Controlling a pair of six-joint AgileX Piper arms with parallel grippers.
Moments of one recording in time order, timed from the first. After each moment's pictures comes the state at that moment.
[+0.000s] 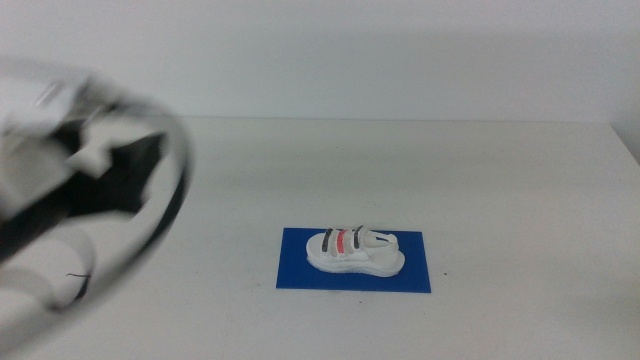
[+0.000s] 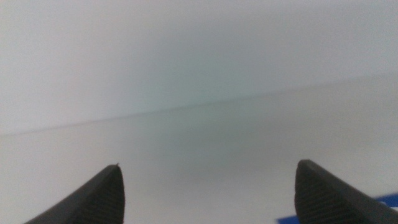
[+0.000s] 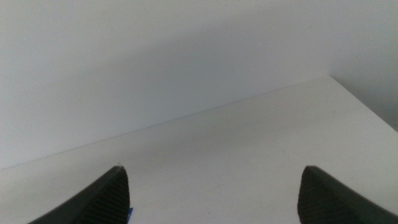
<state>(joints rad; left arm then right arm) -0.29 0.92 -0.56 0.09 0.01 -0.14 0.03 0.00 0.00 -0.04 0.17 0.35</state>
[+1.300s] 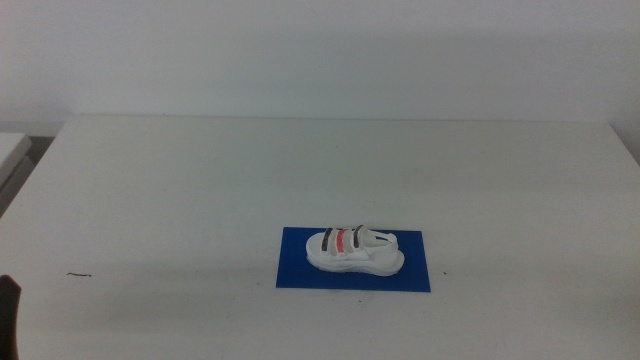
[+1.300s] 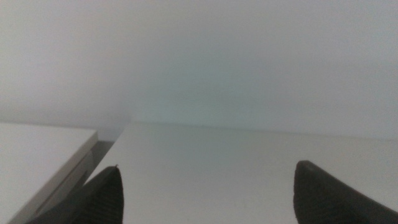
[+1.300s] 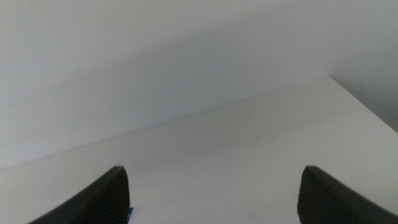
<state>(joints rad) 0.03 0.00 0.00 0.02 0.10 -0.12 0.03 0.00 0.00 -0.04 0.17 0.35</state>
